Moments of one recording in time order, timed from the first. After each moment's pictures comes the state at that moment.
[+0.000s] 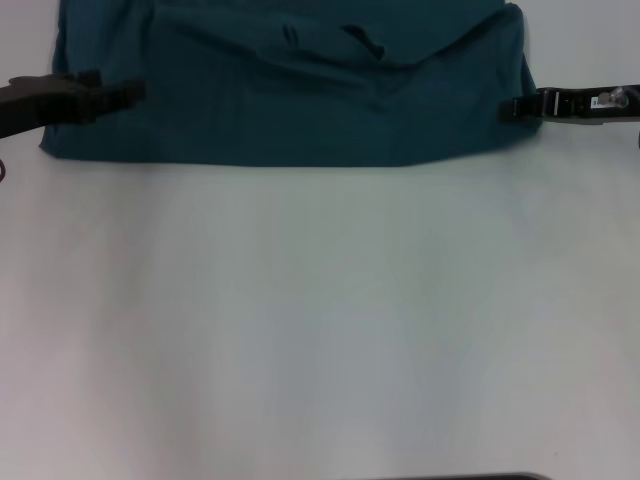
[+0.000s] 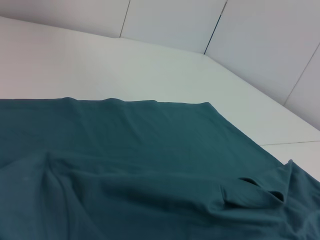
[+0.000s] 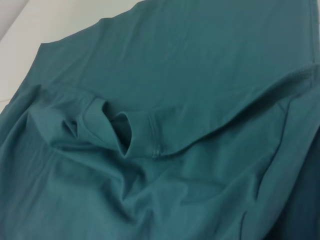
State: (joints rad) left arm -0.48 -2.16 -2.53 -0.94 -1.01 1.25 -1.84; right arm 0.66 2.01 2.49 0.58 -2.30 1.11 -0.97
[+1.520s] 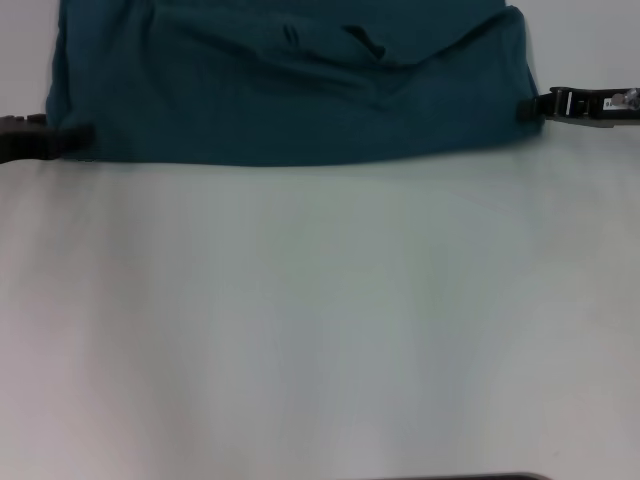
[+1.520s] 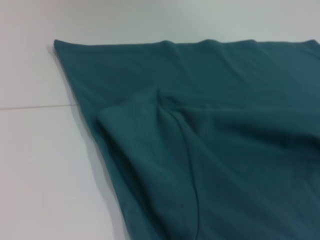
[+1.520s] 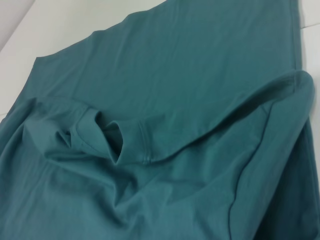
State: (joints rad) left arm -0.50 -2.14 -2.52 -0.84 -0.83 0.98 -1.85; right arm 0.63 2.00 2.50 0.57 -2.27 1.11 -0.98
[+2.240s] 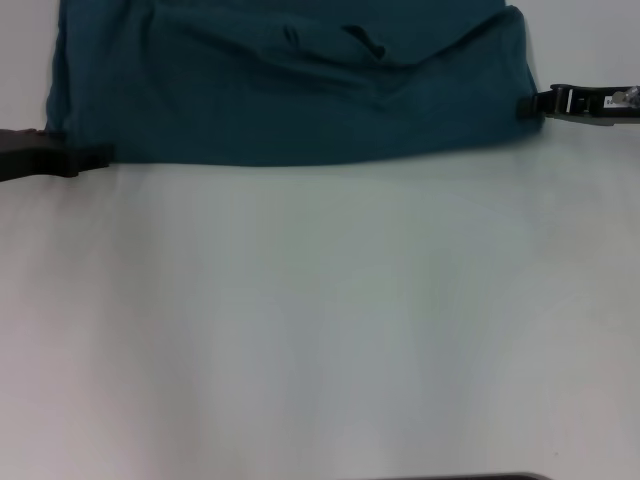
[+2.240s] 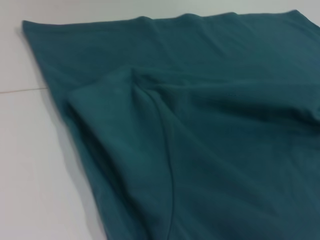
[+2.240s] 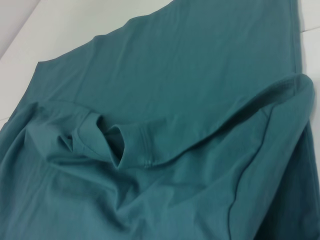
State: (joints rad) left arm -0.51 -2.14 -2.46 -0.82 -0.80 0.99 -1.85; right arm 0.63 2.00 2.51 0.57 -2.26 1.11 -0.98
